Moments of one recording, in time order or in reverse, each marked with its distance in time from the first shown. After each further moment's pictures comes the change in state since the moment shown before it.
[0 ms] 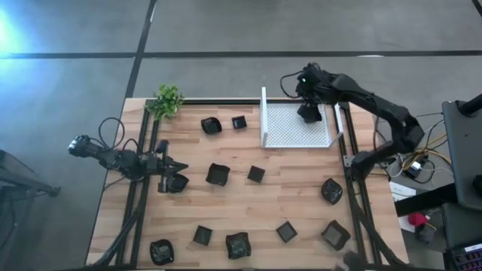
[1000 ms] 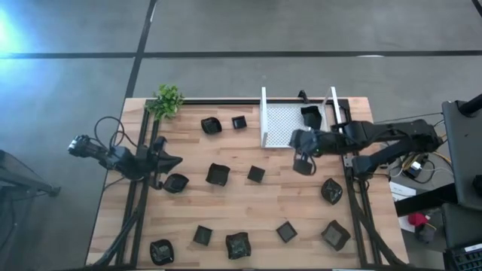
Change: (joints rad) left arm 0.000 0.000 0.002 0.223 -0.010 -0.180; right arm 0.806 -0.200 -0.066 0.034 0.012 0.467
